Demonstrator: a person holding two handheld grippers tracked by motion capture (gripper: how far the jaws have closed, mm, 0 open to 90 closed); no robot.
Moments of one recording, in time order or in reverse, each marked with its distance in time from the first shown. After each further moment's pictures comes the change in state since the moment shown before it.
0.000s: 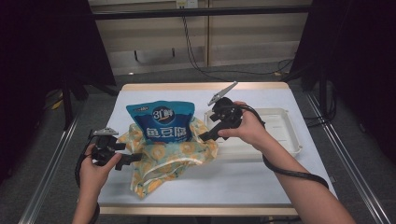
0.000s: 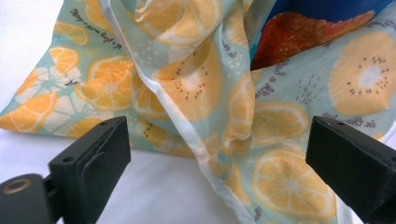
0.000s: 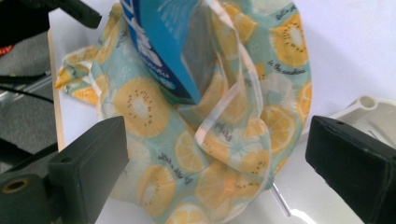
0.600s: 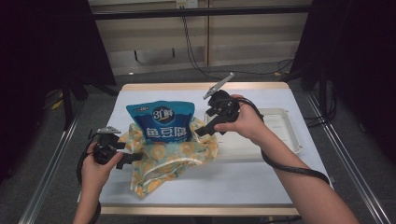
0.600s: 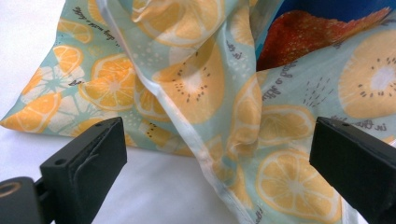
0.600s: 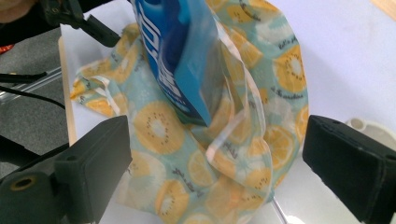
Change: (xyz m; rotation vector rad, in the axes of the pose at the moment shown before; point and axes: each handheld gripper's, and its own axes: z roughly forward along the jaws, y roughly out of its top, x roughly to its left) left arm -0.002 0.003 0.003 0.020 0.023 -0.002; right arm 0.011 0.026 -0.016 -0.009 -0.004 -0.030
